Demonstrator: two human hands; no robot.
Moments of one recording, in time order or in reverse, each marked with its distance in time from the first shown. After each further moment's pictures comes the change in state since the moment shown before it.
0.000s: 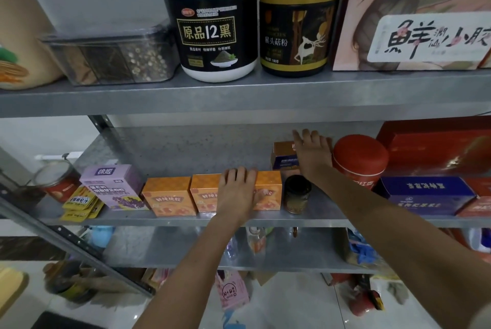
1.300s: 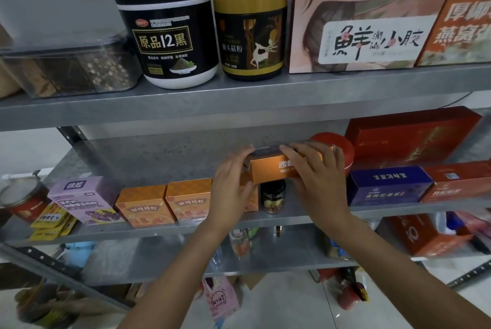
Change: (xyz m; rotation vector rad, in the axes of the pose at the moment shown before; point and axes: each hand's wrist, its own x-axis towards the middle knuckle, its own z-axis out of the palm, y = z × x) left_hand -0.016 0.042 -0.056 -0.818 0.385 0.097; right_hand -0.127 0.014 -0.048 0.337 0.807 -0.091
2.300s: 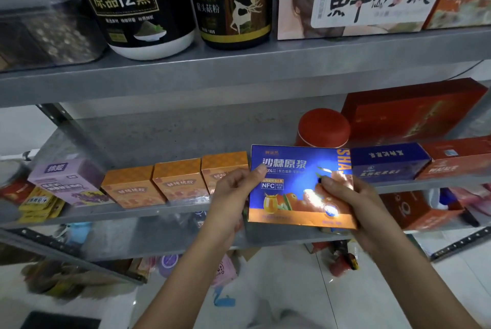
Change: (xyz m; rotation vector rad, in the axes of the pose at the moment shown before) left_hand -0.033 0.070 -0.008 -0.870 -0.143 -0.810; right_hand -0.038 0.008 -0.076 1.439 -0.313 1.325
